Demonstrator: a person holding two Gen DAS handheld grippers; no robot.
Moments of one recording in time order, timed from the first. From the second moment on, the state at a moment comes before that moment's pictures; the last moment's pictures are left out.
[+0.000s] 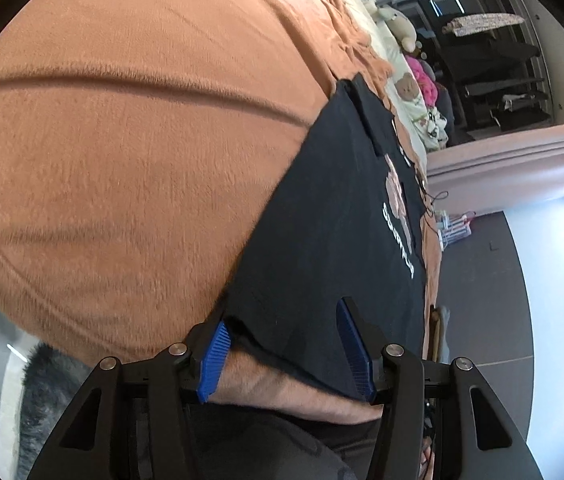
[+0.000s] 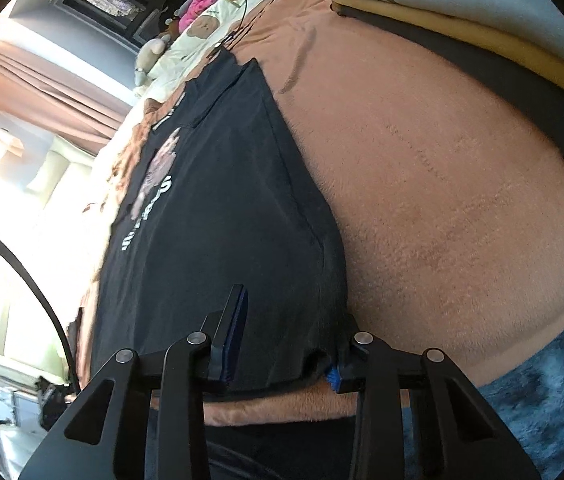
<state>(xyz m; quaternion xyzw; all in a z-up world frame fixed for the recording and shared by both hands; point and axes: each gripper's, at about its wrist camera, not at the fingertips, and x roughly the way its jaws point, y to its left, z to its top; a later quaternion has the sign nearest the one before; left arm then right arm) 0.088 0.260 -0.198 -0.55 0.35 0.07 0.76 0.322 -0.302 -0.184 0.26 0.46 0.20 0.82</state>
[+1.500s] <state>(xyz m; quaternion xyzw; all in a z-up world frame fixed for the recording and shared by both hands) 0.063 0.266 -0.094 -0.52 0.25 0.06 0.82 0.225 -0.296 -0.085 0.21 0.38 0.17 0.89</state>
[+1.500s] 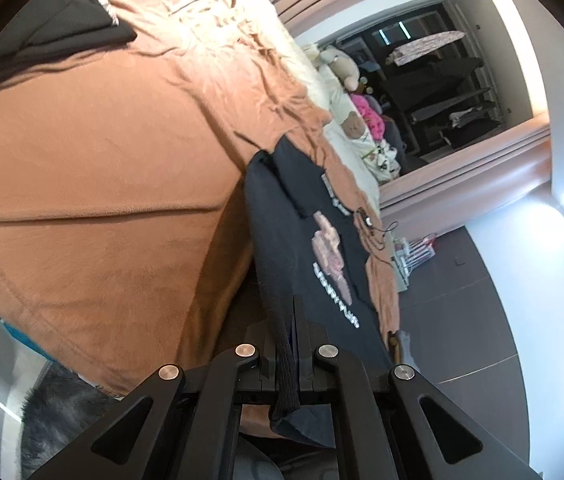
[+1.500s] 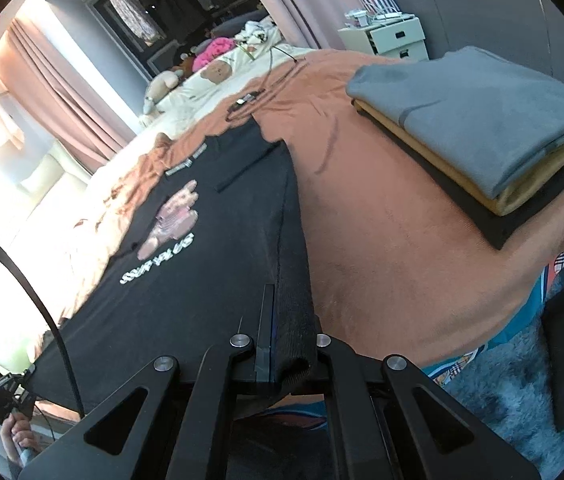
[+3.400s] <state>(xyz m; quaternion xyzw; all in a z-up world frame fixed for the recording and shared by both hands) 0.026 0.250 0.006 -0.52 0.21 0.07 0.82 0.258 -0.356 -0.069 0.29 0.35 0.24 0.86</state>
